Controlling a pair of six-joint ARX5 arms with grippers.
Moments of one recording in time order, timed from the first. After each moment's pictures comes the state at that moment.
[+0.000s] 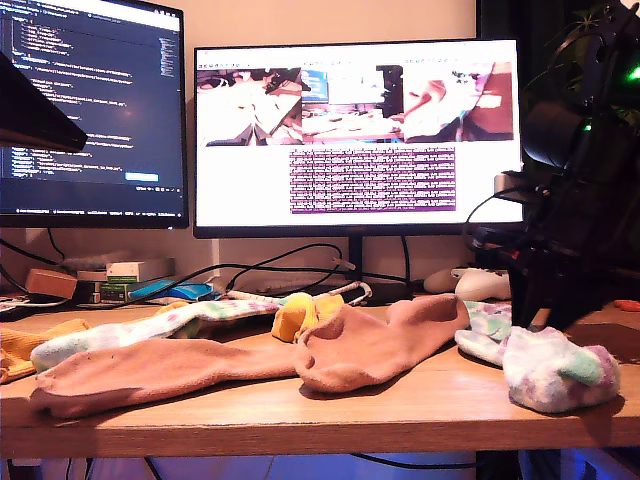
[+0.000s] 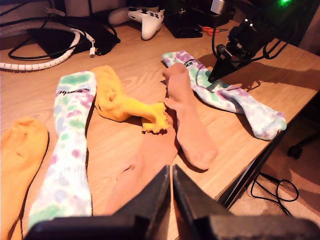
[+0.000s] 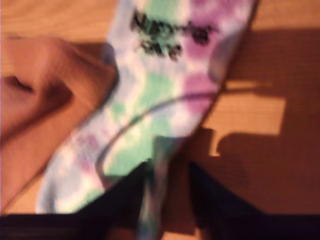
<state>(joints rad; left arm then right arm) -0.41 0.61 0.39 -0.17 0.38 -0.02 0.16 1.82 1.14 -0.49 -0.18 0.05</state>
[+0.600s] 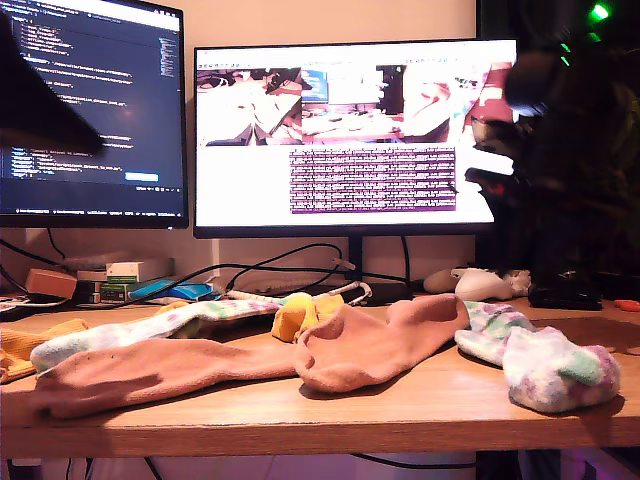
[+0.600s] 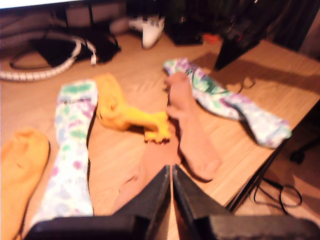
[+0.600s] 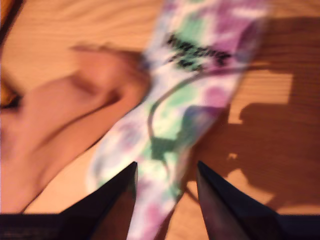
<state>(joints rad) -0.41 0.76 0.39 -0.03 0.38 -0.02 0.23 1.82 1.42 -0.84 -0.18 -0.07</state>
